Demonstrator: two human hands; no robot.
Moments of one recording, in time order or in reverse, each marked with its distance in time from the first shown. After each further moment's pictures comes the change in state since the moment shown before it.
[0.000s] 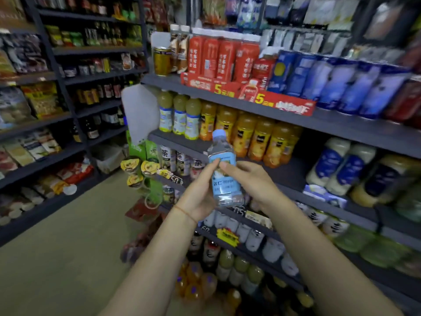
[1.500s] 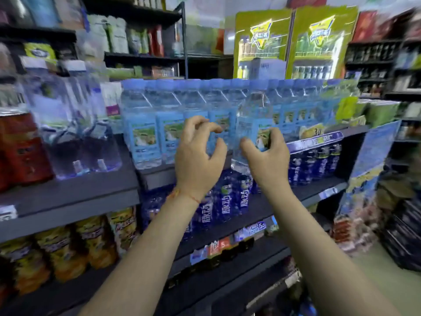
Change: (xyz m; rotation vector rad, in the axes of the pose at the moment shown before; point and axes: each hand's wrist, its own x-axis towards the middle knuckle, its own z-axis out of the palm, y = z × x) left_hand 0.053 -0.791 1.203 0.841 -0.527 1.246; right_hand -0.715 0.153 -1.213 -0.369 1.506 -0.375
